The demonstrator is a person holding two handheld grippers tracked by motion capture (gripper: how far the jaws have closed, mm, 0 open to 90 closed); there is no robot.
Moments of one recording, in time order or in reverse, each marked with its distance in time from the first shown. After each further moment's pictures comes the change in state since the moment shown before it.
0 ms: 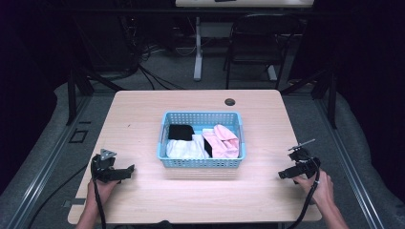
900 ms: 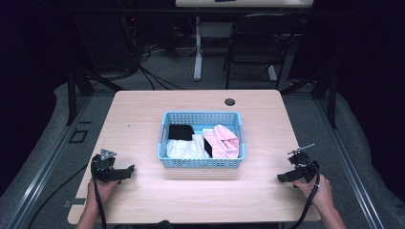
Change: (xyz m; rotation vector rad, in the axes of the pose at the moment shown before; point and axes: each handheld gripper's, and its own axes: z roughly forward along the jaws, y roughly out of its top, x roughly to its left) left arm 0.000 0.000 0.000 0.000 0.002 -0.001; right arm 0.001 -0.011 0.013 -0.023 0.016 -0.008
